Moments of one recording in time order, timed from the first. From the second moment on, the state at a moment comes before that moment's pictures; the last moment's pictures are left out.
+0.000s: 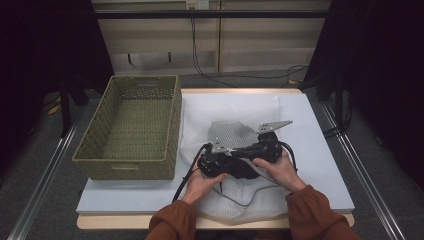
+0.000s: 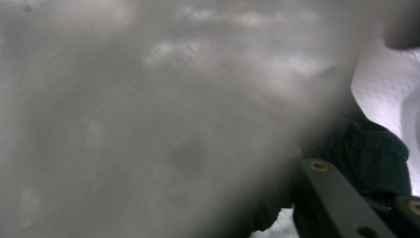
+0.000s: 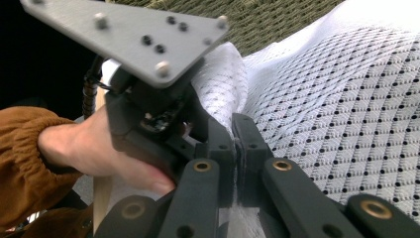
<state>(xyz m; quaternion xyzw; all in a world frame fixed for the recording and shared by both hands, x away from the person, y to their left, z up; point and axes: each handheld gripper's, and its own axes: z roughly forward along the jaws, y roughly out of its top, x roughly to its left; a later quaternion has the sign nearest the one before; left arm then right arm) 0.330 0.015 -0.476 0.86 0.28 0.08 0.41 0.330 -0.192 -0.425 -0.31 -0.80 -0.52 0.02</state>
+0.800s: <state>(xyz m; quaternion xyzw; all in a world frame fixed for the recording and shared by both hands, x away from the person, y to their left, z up) 0.312 0.042 -0.473 0.88 0.23 0.05 0.41 0.331 -0.190 -0.430 -0.32 -0.80 -0.51 0.03</state>
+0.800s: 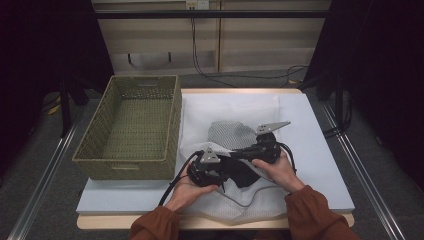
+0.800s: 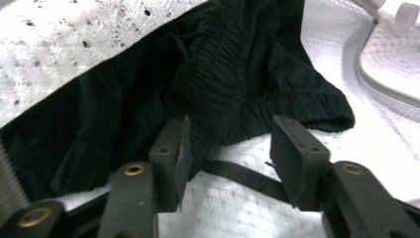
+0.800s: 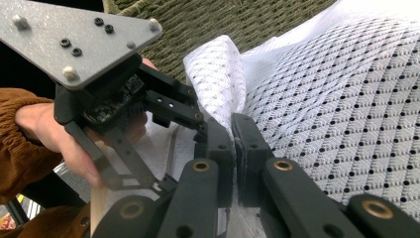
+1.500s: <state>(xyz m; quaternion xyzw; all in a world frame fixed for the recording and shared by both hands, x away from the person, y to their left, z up) 0.327 0.014 -0.477 0.88 0.26 0.06 0.39 0.331 -0.189 -0.428 -0.31 -0.80 -0.51 0.02</state>
